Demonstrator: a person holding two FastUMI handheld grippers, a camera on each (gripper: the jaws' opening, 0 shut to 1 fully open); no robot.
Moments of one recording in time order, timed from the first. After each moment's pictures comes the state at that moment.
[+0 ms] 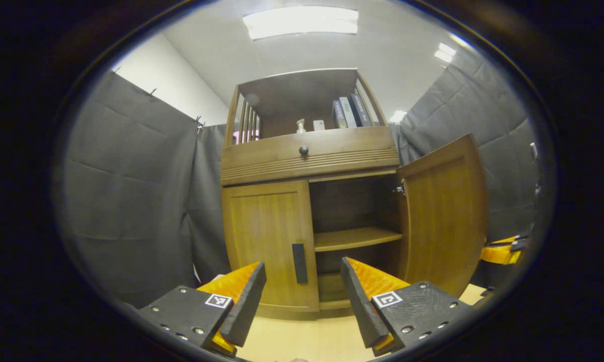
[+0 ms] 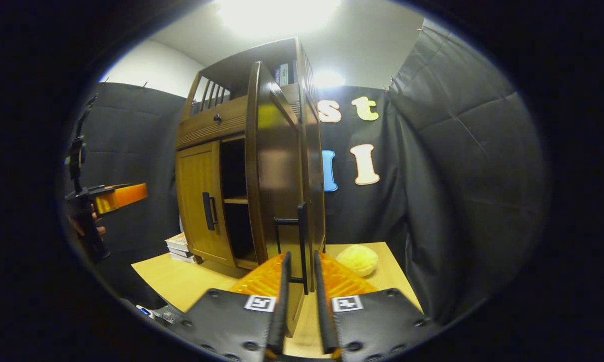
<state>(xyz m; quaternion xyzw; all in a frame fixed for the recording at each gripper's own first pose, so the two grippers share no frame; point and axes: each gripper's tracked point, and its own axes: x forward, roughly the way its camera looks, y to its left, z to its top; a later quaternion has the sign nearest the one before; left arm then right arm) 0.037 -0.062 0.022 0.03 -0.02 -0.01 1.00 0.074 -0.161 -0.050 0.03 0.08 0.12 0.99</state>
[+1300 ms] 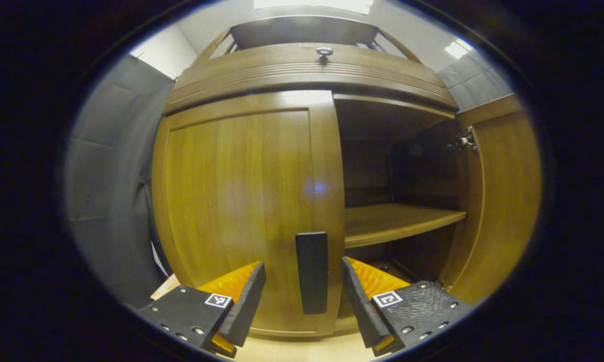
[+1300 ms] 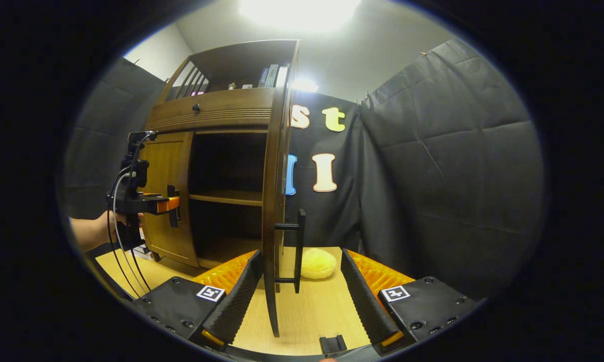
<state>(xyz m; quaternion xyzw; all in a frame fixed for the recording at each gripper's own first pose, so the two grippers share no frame) 0.079 -0.077 -0.024 0.01 0.06 -0.08 1.00 0.069 -0.152 -0.041 -0.03 0.08 -0.04 1.00</state>
